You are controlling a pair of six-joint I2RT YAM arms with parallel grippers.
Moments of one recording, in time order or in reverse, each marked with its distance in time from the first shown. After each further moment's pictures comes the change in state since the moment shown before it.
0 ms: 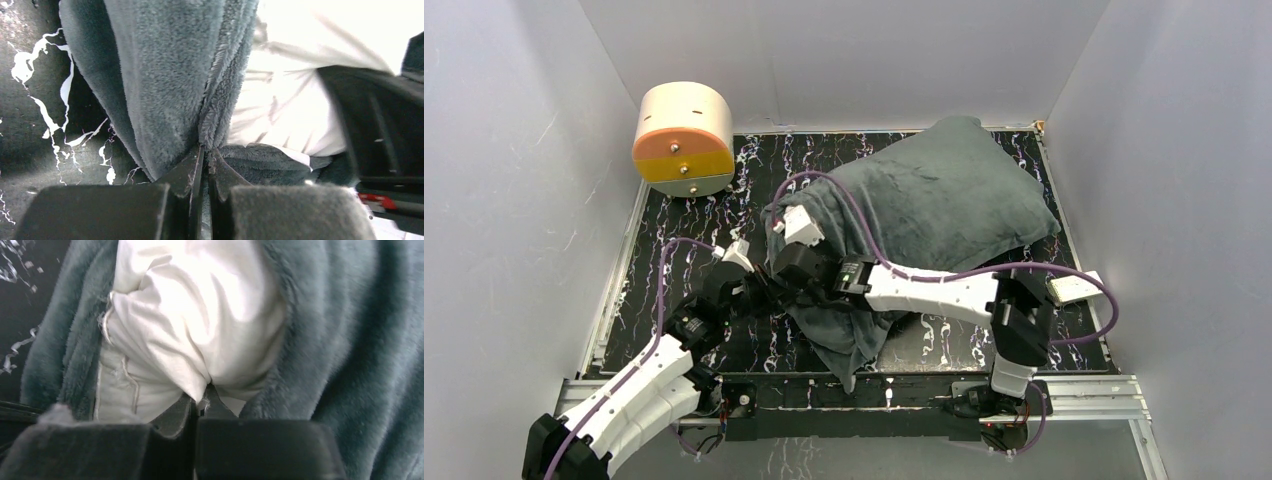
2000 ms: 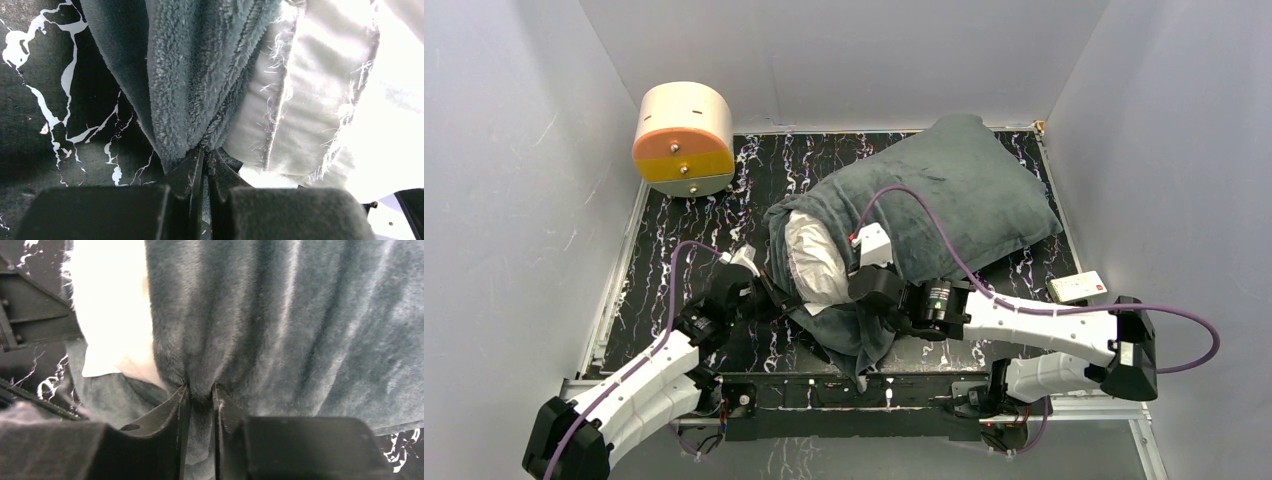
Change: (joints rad) left arm -0.007 0.070 -0.045 0.059 -0.009 -0.027; right arm 0.042 -0.539 -0.386 -0.087 -0.180 0.284
